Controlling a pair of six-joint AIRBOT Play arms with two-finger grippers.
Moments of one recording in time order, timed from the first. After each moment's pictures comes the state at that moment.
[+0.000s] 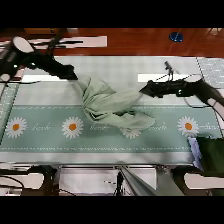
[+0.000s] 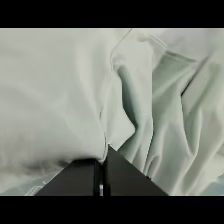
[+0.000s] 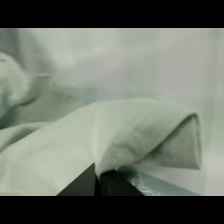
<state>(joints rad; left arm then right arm) -0.04 -1.57 1.55 1.00 -1.30 -1.23 -0.02 -1.51 1.05 -0.51 0.99 1.11</state>
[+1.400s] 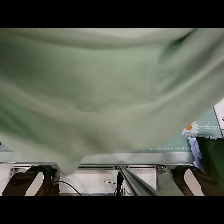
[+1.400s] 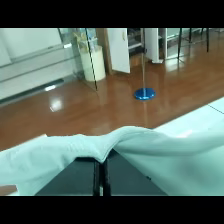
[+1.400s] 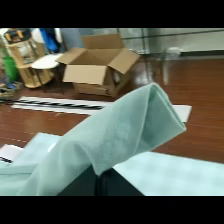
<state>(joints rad) 0.08 -0.65 1.91 1.00 -1.39 -1.29 -0.35 -0.75 1.84 -0.76 1.40 1.49</state>
